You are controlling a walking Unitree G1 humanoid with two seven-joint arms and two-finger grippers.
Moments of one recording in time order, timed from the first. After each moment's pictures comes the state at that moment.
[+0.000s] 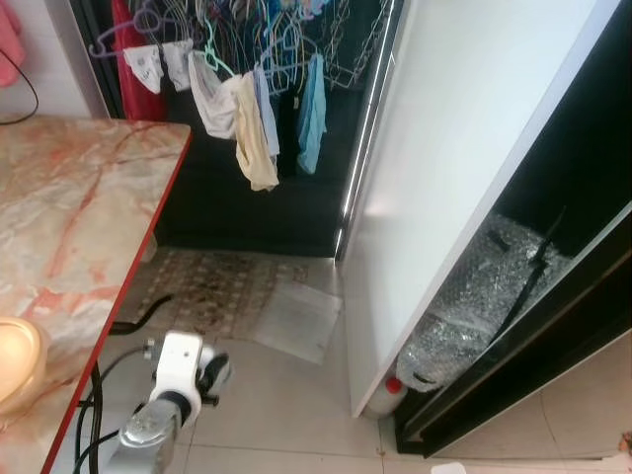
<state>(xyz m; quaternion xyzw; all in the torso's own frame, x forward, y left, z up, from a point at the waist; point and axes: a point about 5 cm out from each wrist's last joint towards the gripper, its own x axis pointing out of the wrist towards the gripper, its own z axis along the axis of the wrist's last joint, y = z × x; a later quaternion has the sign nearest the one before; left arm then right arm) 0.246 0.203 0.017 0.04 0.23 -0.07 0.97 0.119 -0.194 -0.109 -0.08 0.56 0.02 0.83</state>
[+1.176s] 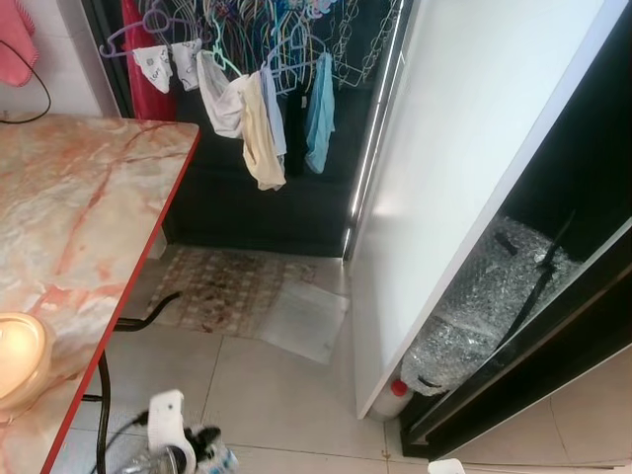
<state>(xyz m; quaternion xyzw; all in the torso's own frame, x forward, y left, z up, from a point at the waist) 0.209 0.214 -0.064 -0.15 0.44 0.02 0.88 0.123 -0.190 -0.108 -0.08 0.55 0.02 0.83</state>
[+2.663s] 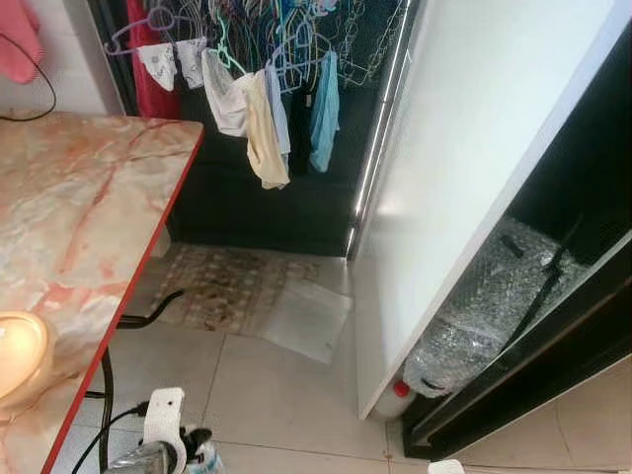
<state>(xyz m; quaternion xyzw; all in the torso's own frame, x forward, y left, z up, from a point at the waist) 0.219 0.226 -0.056 -0.04 0.42 0.02 0.91 0.123 -0.190 -0.108 -0.08 0.56 0.02 0.83</state>
